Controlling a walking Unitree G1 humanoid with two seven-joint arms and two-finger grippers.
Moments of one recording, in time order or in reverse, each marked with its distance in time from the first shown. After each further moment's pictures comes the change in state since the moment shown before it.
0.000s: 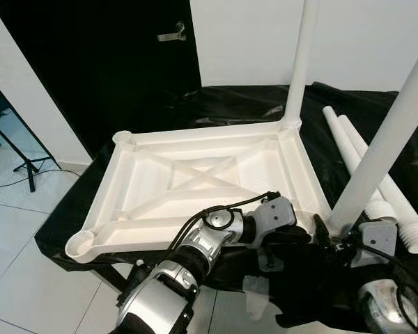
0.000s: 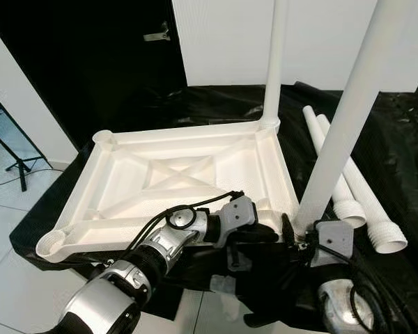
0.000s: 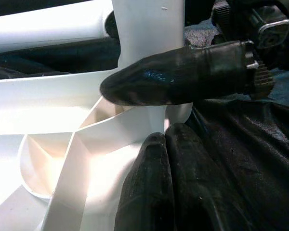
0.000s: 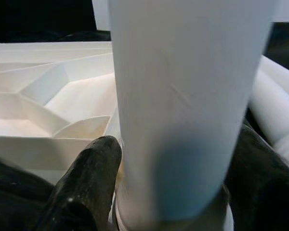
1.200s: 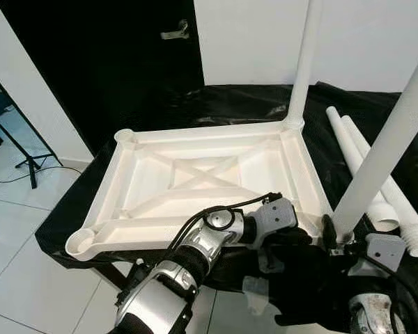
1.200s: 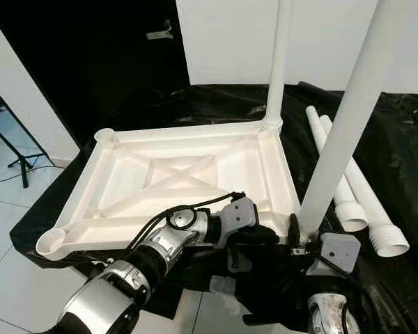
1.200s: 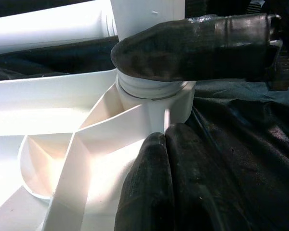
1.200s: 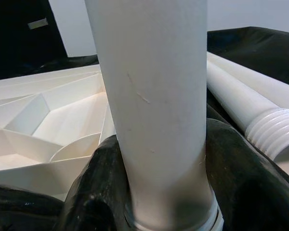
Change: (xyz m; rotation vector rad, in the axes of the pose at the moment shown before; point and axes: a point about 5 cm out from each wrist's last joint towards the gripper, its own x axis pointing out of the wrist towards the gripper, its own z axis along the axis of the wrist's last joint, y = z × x) left arm 0.001 -0.001 0.002 0.015 0.000 -0.010; right arm -0.019 0.012 0.003 0.097 -0.061 -0.268
